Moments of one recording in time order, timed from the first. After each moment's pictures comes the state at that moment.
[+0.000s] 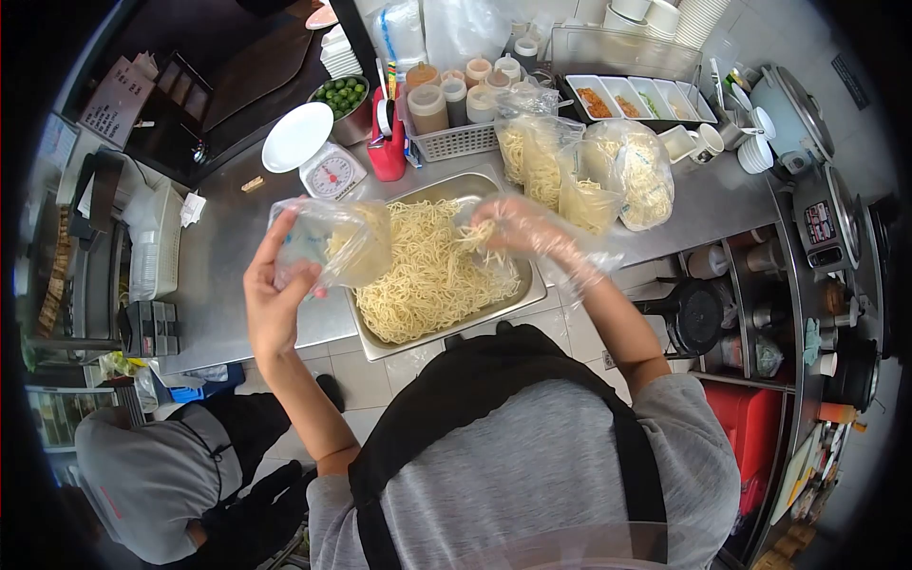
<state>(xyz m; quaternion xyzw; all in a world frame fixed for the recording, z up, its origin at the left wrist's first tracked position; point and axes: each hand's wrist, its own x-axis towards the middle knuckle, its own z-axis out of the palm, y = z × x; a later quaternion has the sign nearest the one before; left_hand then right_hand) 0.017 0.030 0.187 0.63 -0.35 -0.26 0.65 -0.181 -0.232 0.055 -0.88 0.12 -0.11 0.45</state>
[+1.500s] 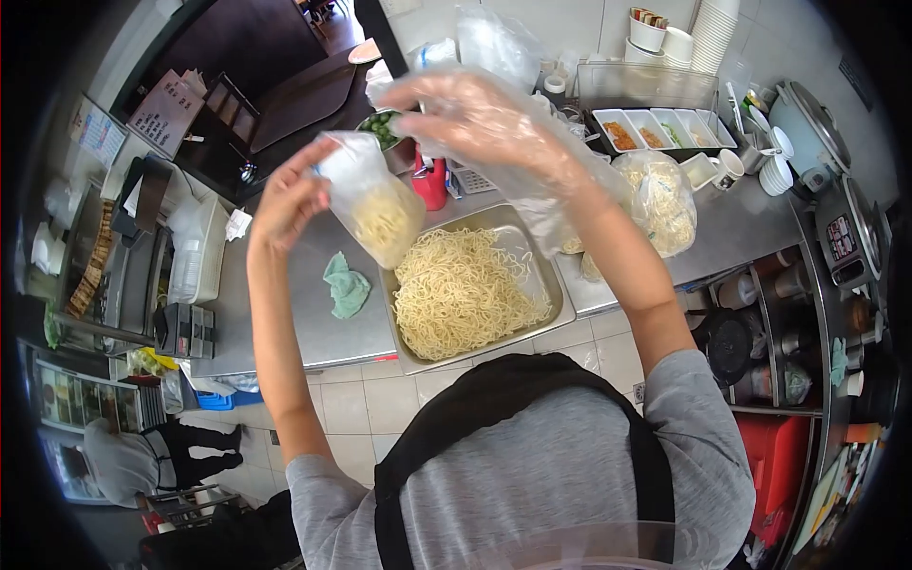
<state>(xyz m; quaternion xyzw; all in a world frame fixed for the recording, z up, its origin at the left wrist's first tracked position) 0.118 -0.029 0.242 0.58 -0.40 -0.38 0.61 -0.095 -0.213 0.251 -0.83 -0.05 -0.38 0.41</state>
